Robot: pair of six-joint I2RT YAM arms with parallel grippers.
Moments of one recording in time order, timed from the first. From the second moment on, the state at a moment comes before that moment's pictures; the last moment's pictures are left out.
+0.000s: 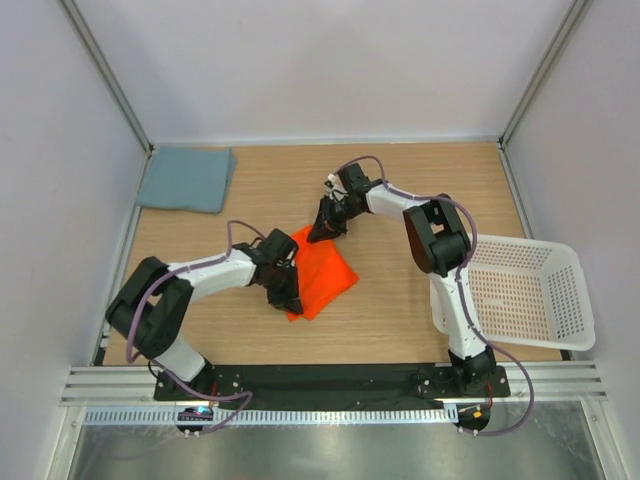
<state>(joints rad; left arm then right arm) -0.62 1.54 0.82 -0.52 0.28 -0.73 0.47 2.33 1.69 -0.44 -0.74 0.62</state>
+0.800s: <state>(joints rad) -0.57 1.55 1.16 -0.43 0.35 -0.78 0.27 2.02 1.66 -0.78 -0.69 0.43</state>
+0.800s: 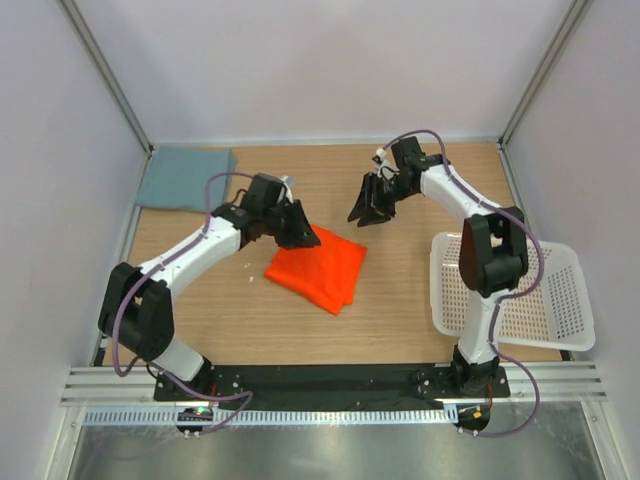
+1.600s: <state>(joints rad) -0.33 2.00 1.30 -0.42 0.53 -0.62 0.48 1.93 0.98 -0.36 -0.83 0.55</state>
